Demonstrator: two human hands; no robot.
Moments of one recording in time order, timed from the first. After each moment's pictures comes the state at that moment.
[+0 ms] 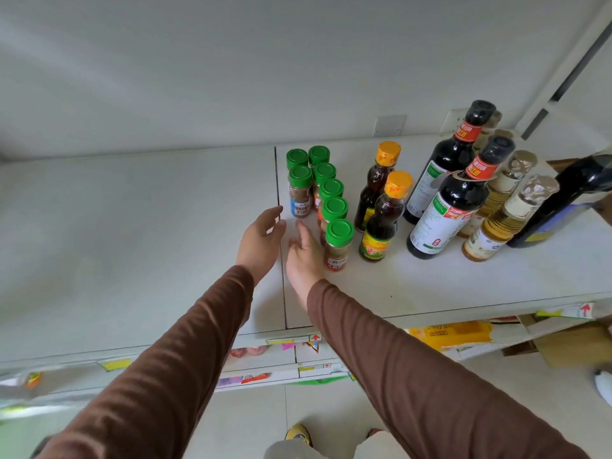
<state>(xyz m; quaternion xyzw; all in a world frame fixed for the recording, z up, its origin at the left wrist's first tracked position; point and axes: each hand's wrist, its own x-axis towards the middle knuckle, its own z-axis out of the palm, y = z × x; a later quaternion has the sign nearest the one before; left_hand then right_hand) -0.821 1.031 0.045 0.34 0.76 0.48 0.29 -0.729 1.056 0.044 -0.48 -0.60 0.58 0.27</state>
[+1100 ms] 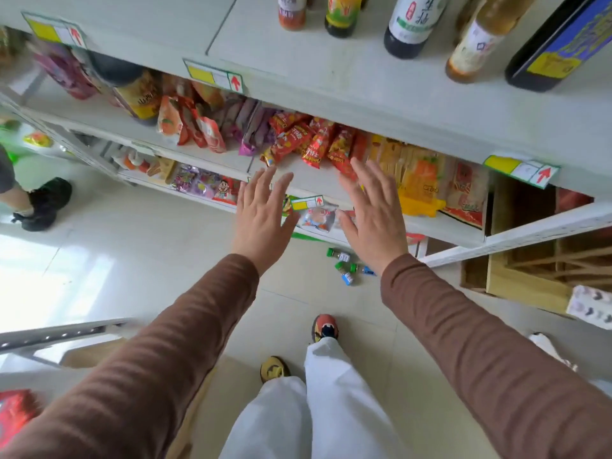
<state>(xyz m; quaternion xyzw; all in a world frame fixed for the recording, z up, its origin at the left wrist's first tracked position) -0.460 0.882 -0.094 0.38 0.90 0.22 0.05 -0.335 1.054 -0.087 -0.17 -0.97 0.10 0.14</state>
